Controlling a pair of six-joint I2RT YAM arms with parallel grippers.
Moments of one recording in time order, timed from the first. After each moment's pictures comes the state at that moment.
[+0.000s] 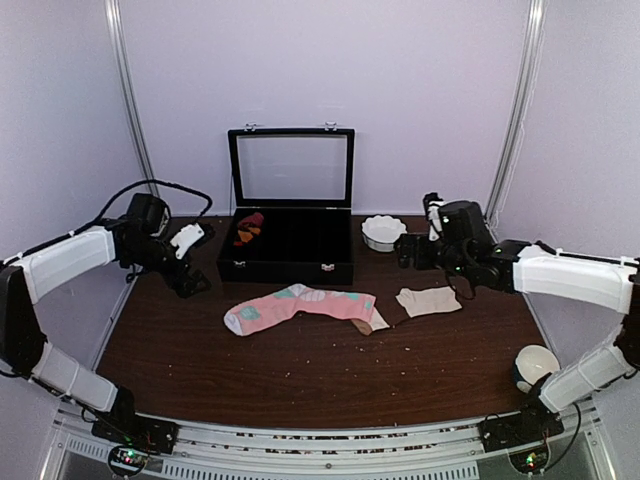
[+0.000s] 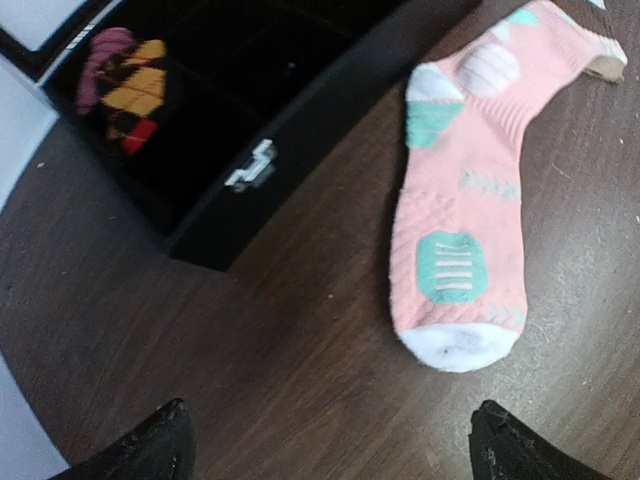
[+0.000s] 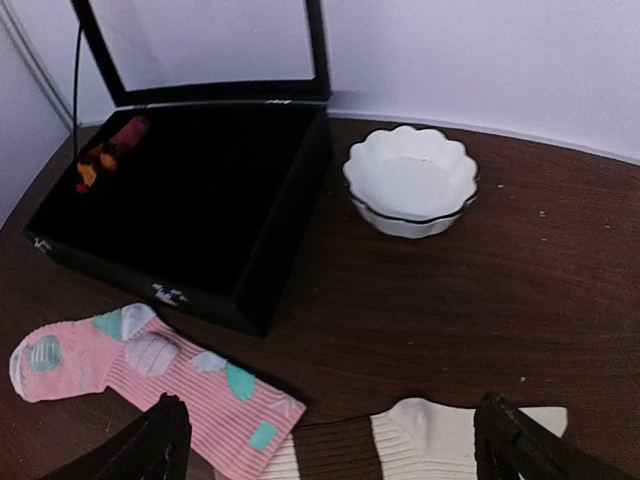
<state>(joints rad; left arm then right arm) -0.20 1.39 1.02 -0.60 0.29 0.61 0.64 1.37 0.93 -0.07 0.30 0.35</state>
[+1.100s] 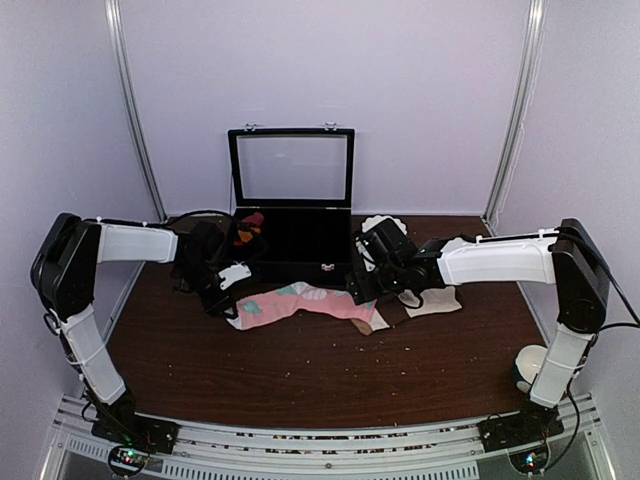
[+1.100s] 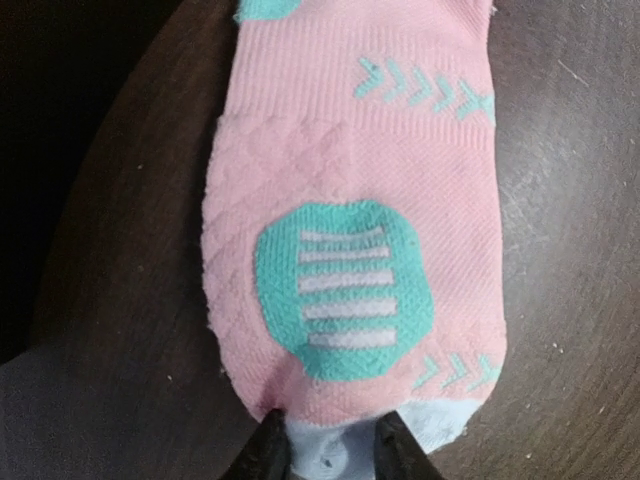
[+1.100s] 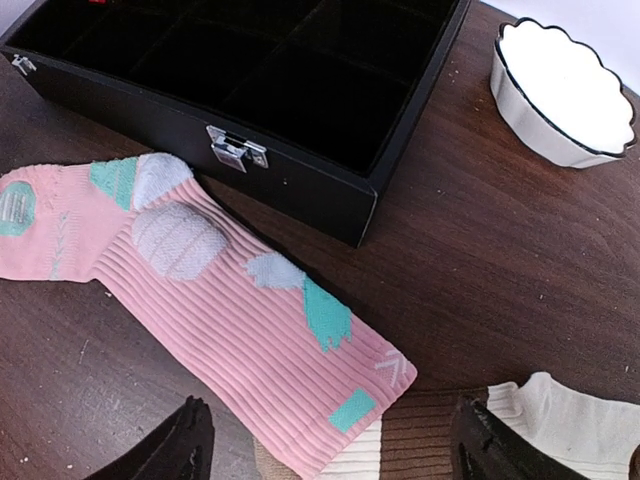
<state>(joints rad) -0.39 1.80 1.12 -0.63 0.25 0.64 0.82 1.79 1.22 -0.29 0.25 0.29</state>
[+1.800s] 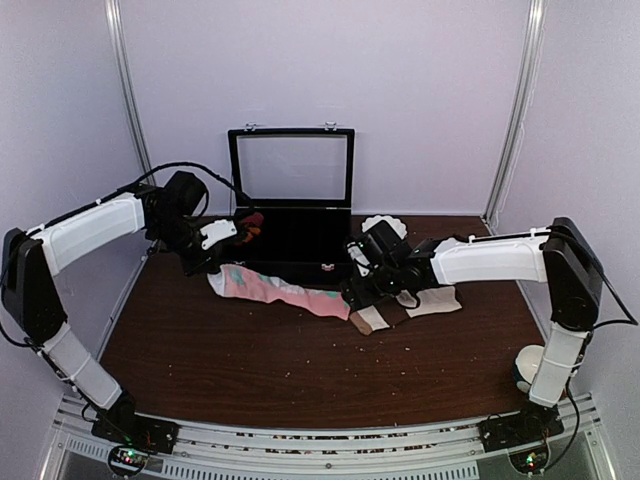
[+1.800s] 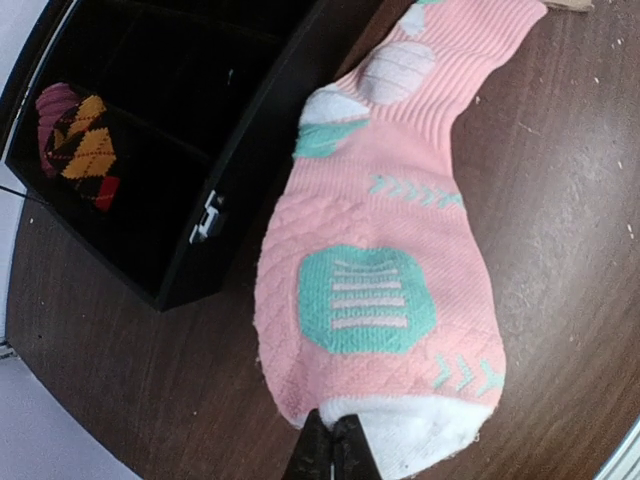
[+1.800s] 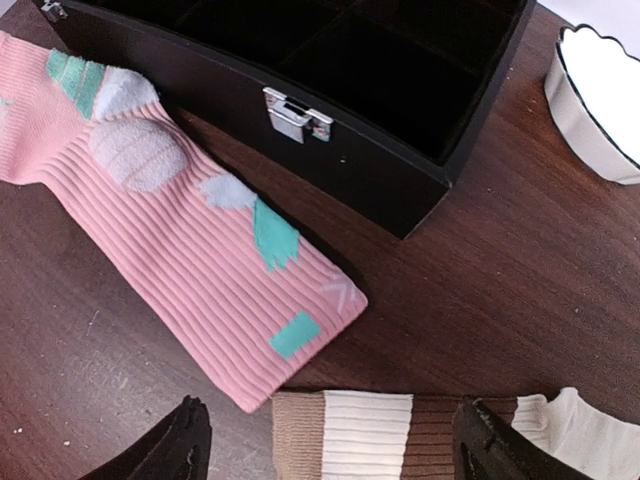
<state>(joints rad) -0.40 1.60 1.36 -0.92 0.13 0.70 0.82 1.83 1.25 -0.31 0.18 0.21</state>
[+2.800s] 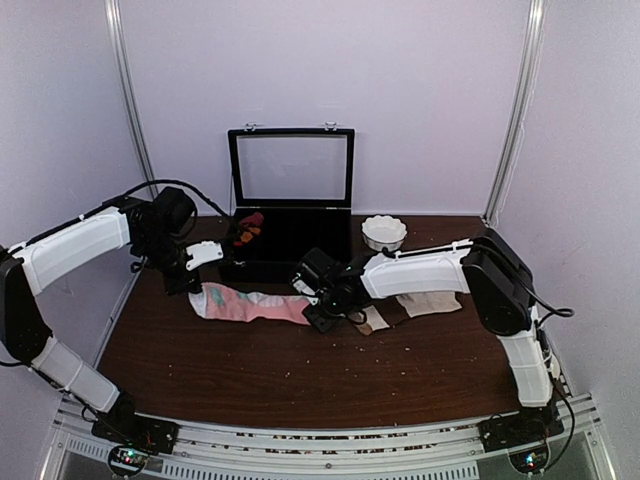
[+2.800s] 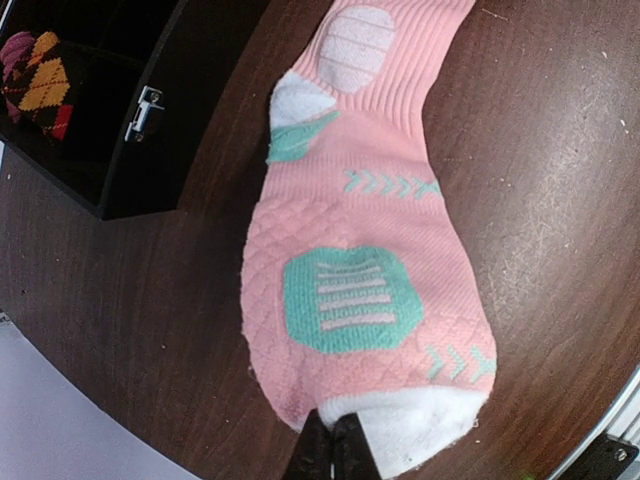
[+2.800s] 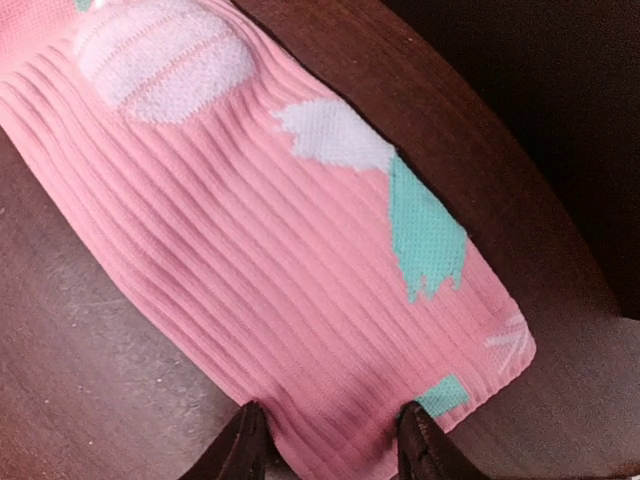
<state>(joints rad) -0.40 1.45 1.22 -1.01 0.05 0.77 0.97 2.22 1.65 -0.51 0.17 0.11</state>
